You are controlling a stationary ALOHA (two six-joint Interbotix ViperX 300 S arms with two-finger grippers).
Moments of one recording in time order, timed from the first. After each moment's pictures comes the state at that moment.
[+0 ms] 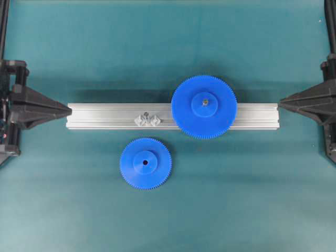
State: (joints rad) left arm -0.02 -0.94 1.14 0.01 -0.07 0.00; right arm -0.02 -1.07 1.22 0.03 -0.11 0.03
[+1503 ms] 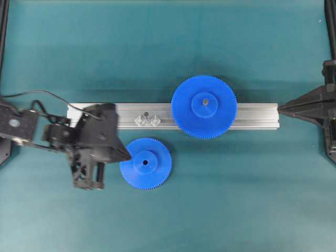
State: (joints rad) left arm -0.16 -0.21 0.72 0.02 0.26 -0.13; right arm -0.03 -1.08 1.21 0.03 0.16 0.03
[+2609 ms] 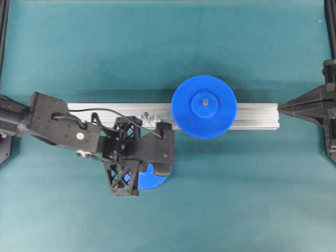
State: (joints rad) left arm -0.16 0.10 0.42 0.02 0.57 -0.13; right arm -0.04 -1.08 1.21 0.03 0.17 0.03
